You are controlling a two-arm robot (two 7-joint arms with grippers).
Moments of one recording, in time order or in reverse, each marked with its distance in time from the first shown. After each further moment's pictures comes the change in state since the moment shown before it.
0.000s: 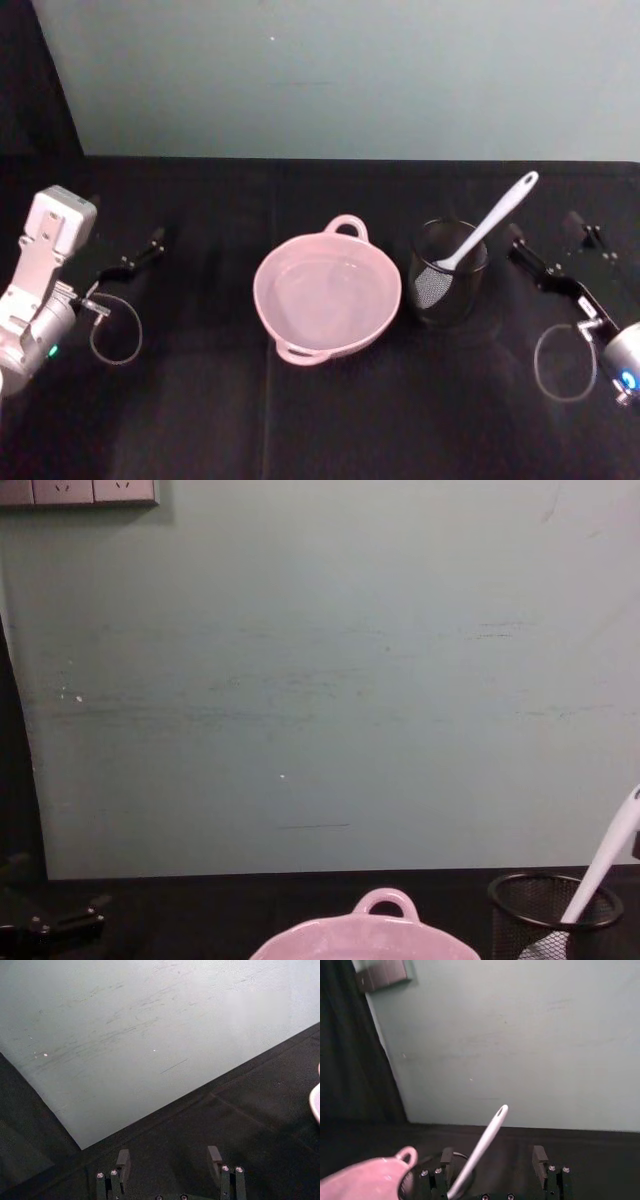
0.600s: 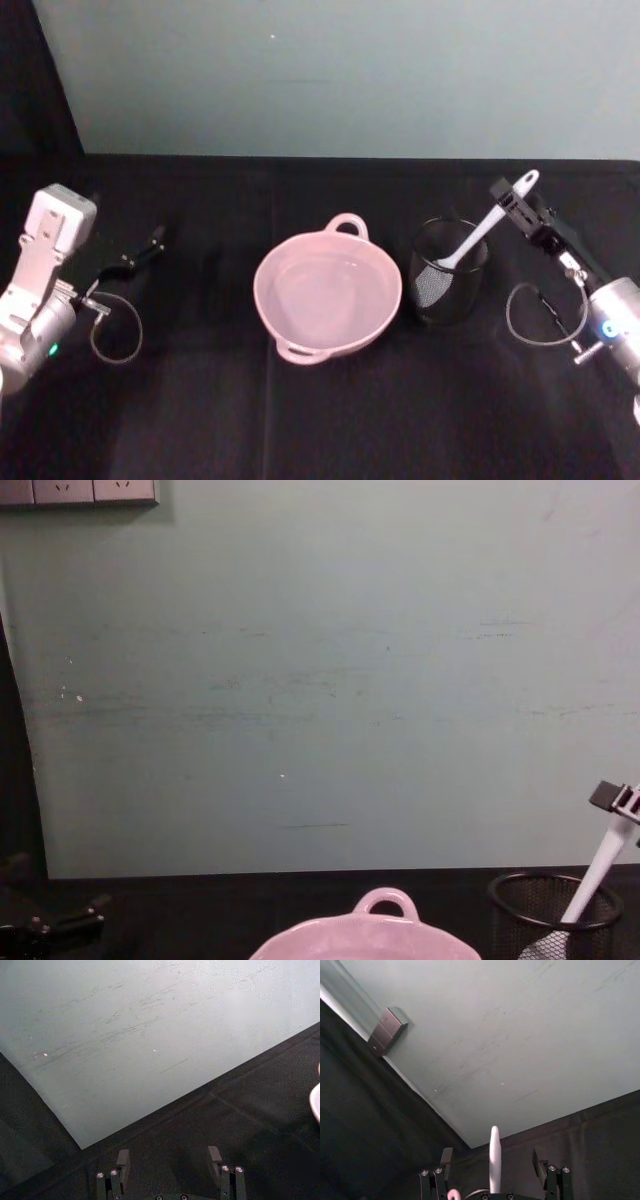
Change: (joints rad) left arm 0.000 0.000 0.000 0.000 0.000 0.000 0.000; right arm 0.165 -0.162 0.074 0.211 0.408 0.234 0.265
